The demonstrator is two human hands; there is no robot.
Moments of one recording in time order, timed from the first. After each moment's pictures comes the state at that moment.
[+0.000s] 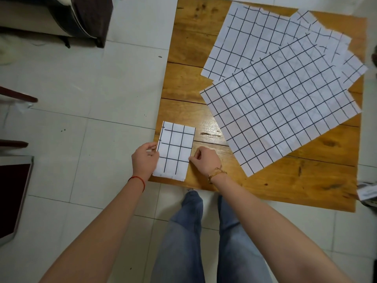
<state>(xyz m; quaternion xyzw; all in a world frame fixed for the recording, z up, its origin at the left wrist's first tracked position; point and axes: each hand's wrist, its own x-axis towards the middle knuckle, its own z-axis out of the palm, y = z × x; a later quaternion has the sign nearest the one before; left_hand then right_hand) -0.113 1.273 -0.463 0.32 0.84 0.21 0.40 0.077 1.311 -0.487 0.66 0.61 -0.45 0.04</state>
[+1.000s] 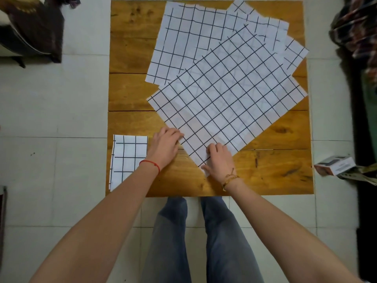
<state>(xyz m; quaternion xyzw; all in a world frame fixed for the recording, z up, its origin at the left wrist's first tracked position) 0.054 1.364 -0.462 0.76 0.60 -0.05 0.25 0.254 1.314 -0.489 0.65 0.71 -0.25 0.06</state>
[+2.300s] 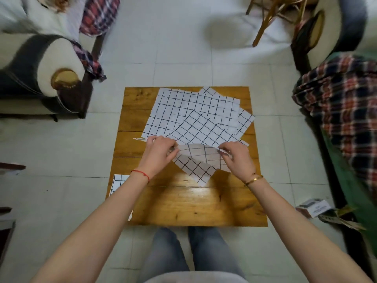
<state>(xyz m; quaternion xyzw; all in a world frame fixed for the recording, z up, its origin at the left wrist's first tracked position) 0.136 1.423 -0.263 0.78 0.59 0.09 0.17 0.407 1.412 -0.275 0.60 0.75 -0.23 -0.18</state>
